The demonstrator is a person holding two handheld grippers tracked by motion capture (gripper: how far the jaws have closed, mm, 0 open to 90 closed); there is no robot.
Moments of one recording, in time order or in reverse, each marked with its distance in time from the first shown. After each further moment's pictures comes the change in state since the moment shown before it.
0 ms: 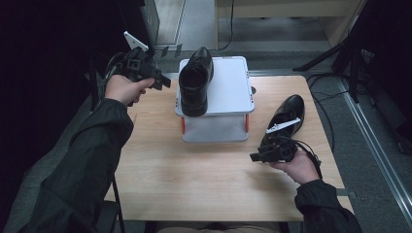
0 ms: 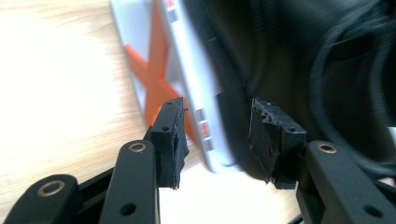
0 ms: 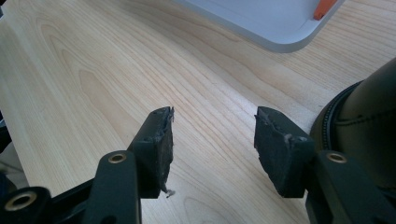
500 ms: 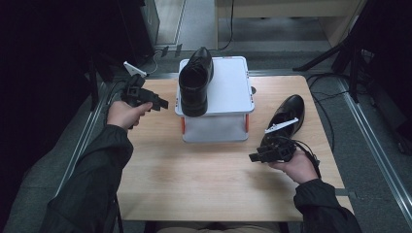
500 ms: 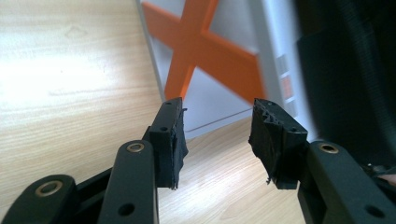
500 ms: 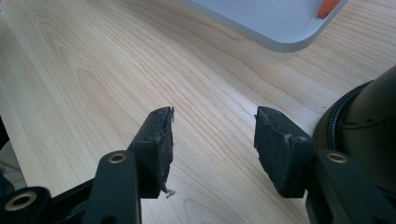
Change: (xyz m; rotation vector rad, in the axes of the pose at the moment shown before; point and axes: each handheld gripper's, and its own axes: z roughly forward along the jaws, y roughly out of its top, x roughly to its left) left arm 0.048 -0.045 0.044 0.005 -0.039 -0.030; right arm 0.001 0.001 0.003 0.009 -0.001 -0.004
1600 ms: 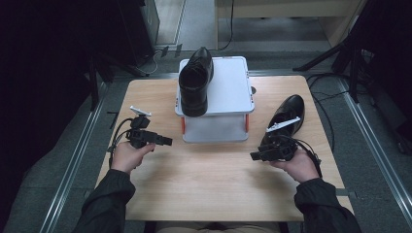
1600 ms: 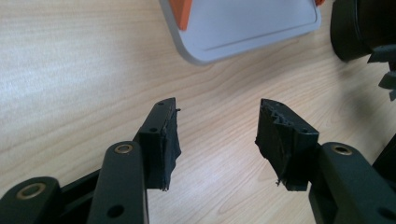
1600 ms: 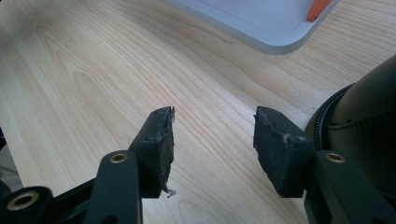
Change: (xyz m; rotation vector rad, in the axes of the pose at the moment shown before) left arm 0.030 -0.095 0.053 0.010 -0.038 0.103; right arm -0.004 0.001 -0.003 -0.006 -0.008 0.012
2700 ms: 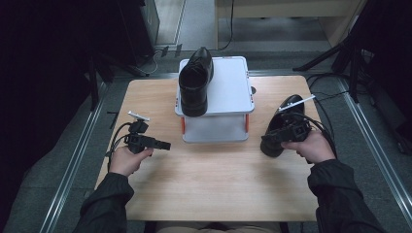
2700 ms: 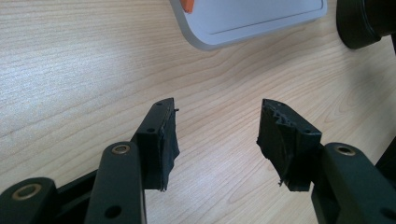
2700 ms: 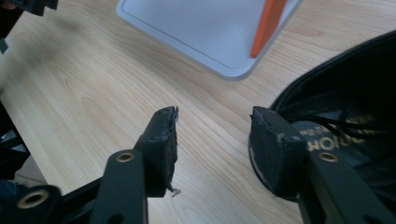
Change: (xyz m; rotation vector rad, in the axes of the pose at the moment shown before) left arm 0.006 -0.013 0.002 0.005 0.003 0.029; right arm -0.018 0.041 -0.050 0.028 -0.022 0.073
